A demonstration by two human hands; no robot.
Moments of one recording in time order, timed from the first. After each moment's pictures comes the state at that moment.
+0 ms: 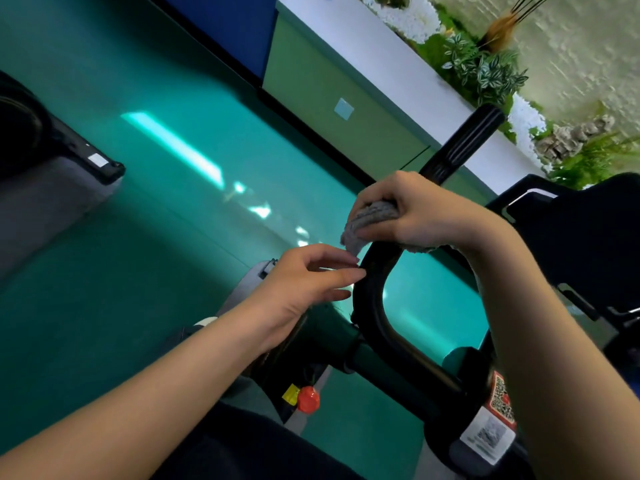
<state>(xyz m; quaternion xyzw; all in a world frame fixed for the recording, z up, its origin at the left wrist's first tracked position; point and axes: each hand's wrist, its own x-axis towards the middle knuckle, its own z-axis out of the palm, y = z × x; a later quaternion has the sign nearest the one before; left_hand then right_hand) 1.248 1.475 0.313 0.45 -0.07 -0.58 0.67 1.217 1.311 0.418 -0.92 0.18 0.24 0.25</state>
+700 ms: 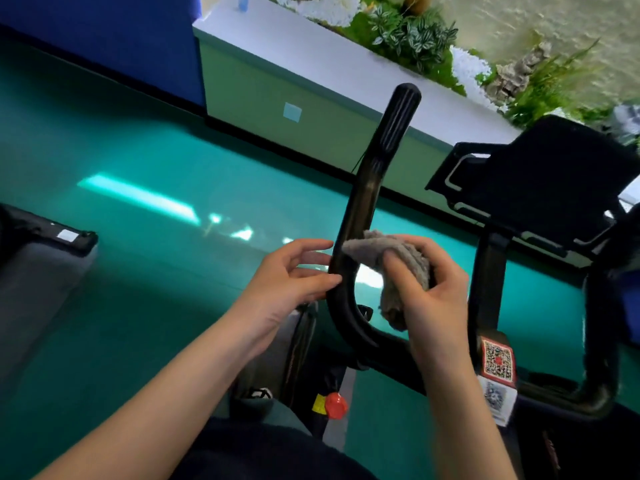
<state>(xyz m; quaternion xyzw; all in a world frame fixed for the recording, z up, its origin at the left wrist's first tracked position) 1.265 1.455 0.336 0.53 -0.17 -0.59 0.58 1.122 1.388 0.377 -0.68 0.47 -0.36 0.43</state>
